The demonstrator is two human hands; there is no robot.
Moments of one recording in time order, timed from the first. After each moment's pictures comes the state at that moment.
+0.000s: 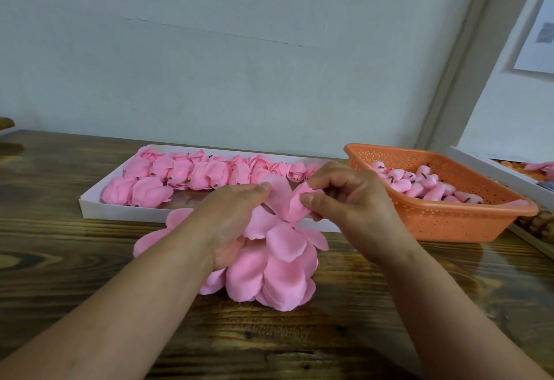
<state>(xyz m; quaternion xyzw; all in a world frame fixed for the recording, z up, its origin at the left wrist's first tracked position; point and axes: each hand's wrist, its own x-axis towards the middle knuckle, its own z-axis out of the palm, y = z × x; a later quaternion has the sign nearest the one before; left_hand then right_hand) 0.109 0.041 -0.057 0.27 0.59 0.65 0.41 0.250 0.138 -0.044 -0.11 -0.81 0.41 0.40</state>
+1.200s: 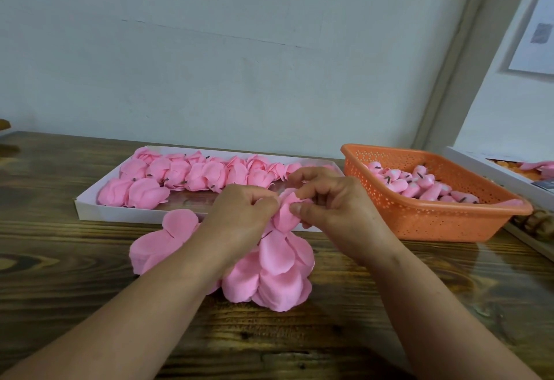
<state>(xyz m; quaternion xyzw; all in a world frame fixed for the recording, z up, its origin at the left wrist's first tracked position) 0.120 0.039 -0.060 0.46 0.65 0.57 0.21 0.241 0.133 -0.048 -0.18 -0.84 0.37 0.36</state>
